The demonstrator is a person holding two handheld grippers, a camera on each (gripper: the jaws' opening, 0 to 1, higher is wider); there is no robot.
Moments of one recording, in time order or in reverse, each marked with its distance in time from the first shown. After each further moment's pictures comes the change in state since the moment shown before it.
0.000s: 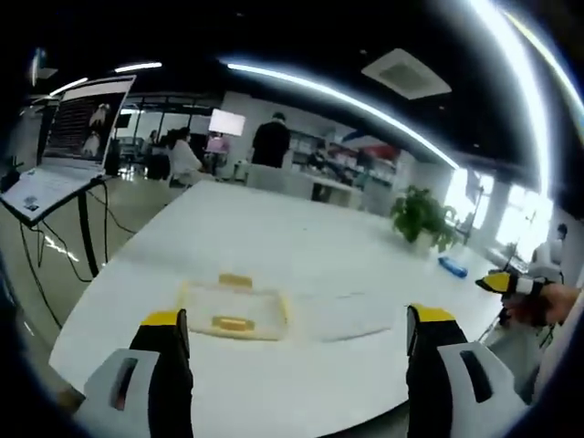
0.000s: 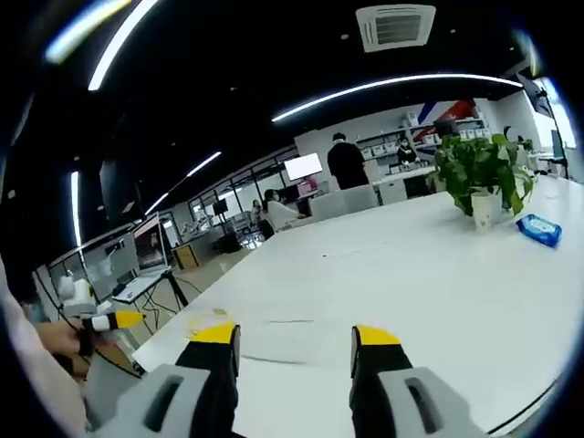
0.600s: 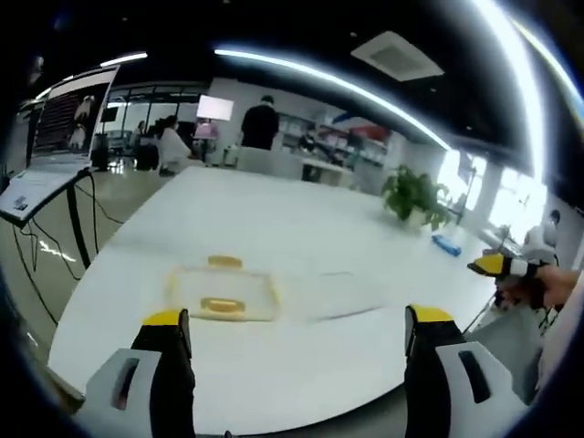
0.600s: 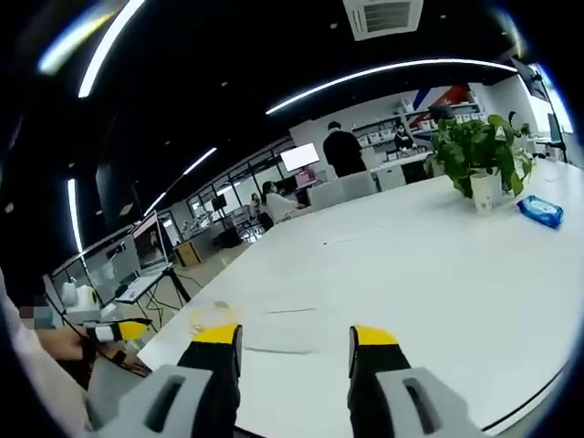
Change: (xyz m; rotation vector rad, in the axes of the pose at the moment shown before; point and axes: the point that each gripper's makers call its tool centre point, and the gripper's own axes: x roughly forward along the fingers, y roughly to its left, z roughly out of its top) left arm 0.005 -0.009 -0.020 0.047 0.094 -0.036; right arm 0.008 -0.002 -0.012 0.040 0.049 0.004
